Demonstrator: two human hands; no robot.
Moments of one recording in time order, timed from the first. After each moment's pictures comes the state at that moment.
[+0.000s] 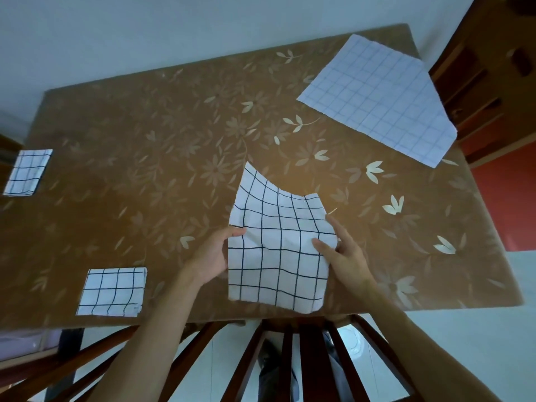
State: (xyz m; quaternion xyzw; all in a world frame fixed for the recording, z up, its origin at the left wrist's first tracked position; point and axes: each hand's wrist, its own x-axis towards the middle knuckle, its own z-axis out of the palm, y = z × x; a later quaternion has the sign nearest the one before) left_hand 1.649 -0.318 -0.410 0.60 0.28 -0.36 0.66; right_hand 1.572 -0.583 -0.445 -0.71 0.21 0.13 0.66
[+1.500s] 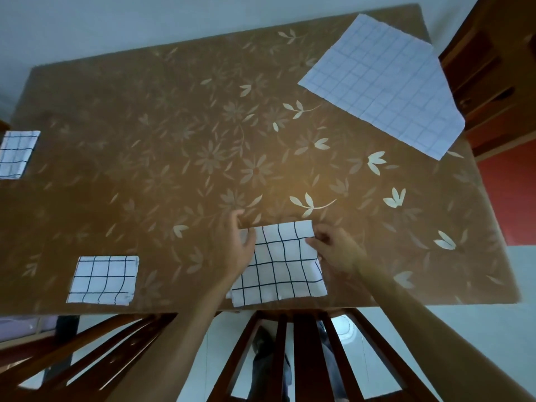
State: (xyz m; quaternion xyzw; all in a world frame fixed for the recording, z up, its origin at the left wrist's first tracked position) left_hand 1.623 -0.349 -0.472 0.95 0.03 -0.03 0.31; right_hand 1.600 -0.595 -0.473 -0.85 0.07 0.24 0.46
